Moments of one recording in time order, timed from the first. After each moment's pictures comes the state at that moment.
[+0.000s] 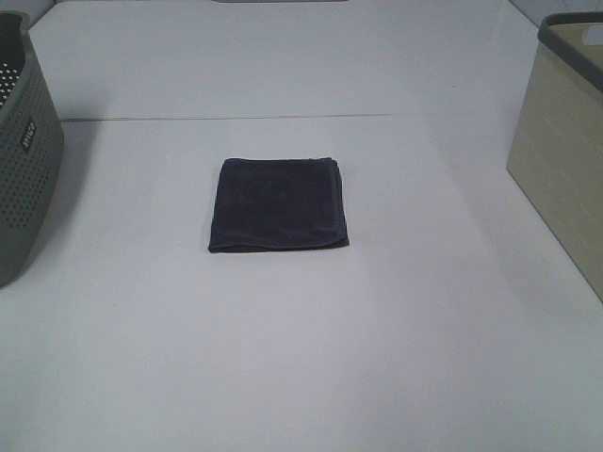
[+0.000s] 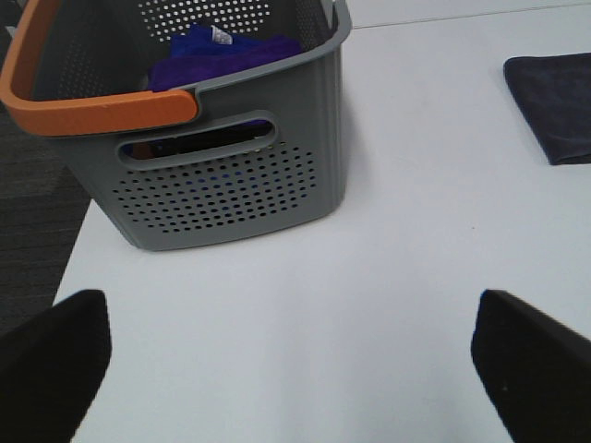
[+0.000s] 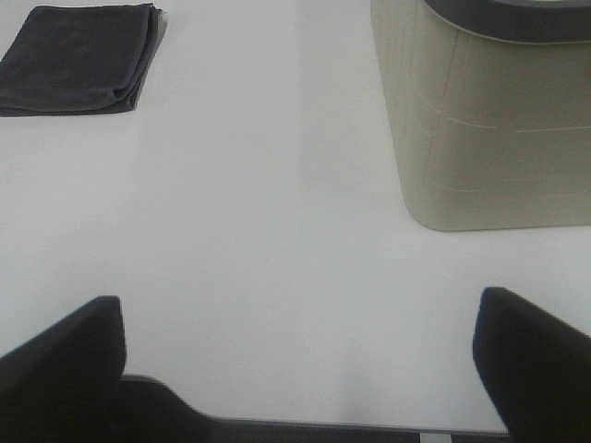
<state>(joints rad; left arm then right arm) 0.04 0.00 -0.51 0.04 1.05 0.07 0.05 0.00 -0.45 0.02 1.11 -0.02</state>
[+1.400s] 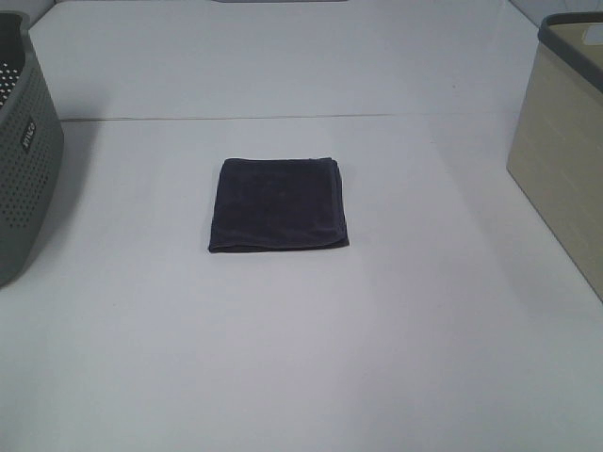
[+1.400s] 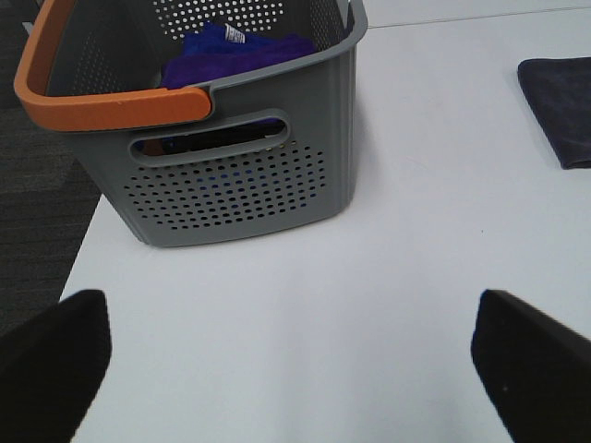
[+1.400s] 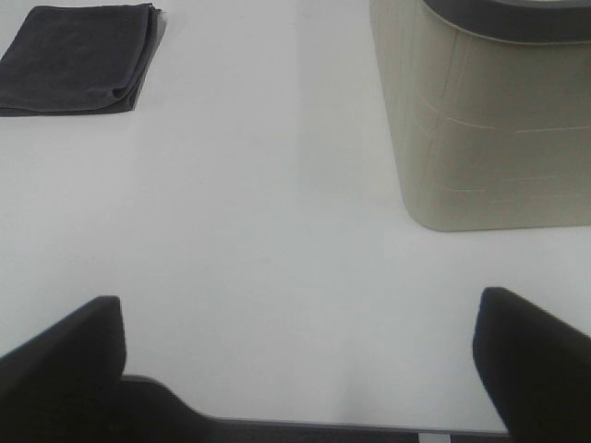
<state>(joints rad) 0.04 0.00 -0.51 0.06 1.05 0.05 0.05 0.00 -0.45 0.02 1.11 -0.02</state>
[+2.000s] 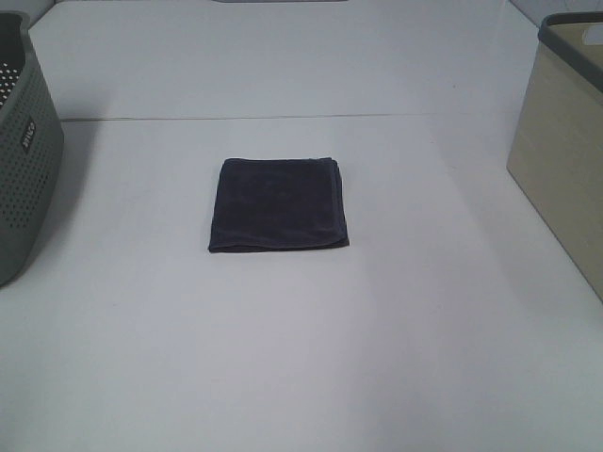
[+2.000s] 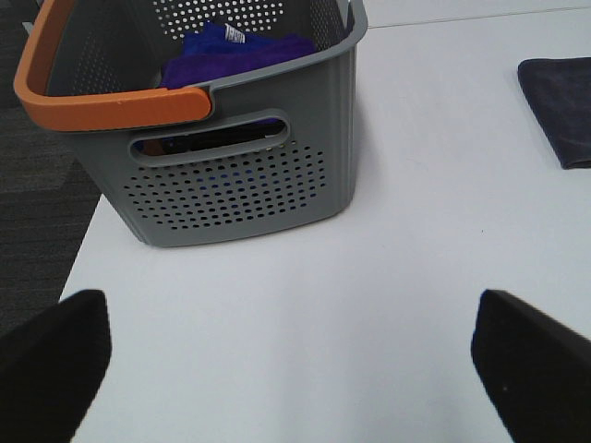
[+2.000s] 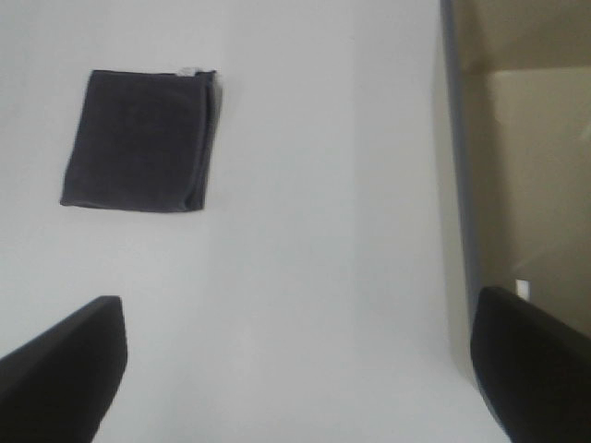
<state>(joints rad) 0.04 0.00 -0.51 0.06 1.05 0.05 0.05 1.20 -1.43 0.15 1.21 -0.07</state>
